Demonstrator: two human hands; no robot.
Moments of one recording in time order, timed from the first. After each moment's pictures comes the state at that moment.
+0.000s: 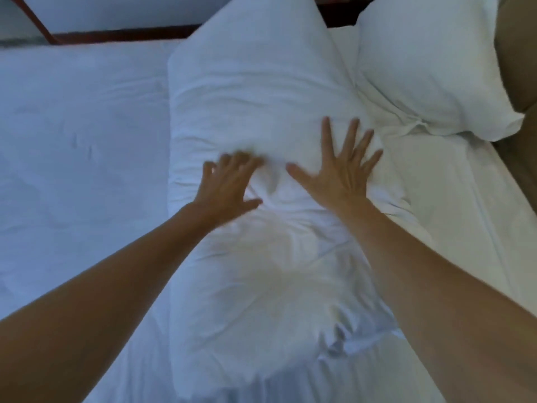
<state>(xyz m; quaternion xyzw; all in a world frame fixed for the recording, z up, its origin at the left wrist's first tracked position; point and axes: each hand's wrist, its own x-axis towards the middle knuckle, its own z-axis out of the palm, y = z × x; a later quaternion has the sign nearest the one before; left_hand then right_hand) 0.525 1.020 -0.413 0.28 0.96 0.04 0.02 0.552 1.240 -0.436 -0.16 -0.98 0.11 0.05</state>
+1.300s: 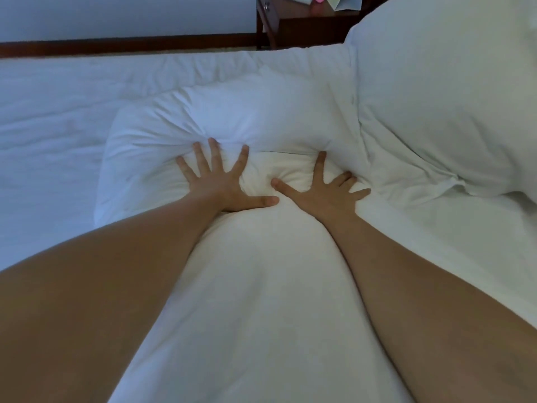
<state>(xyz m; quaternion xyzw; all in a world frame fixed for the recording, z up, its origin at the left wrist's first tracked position) 0.206 1.143 -0.557 0.14 0.97 0.03 0.19 0.276 1.325 -0.574 -0.31 -0.94 0.14 -0.11</state>
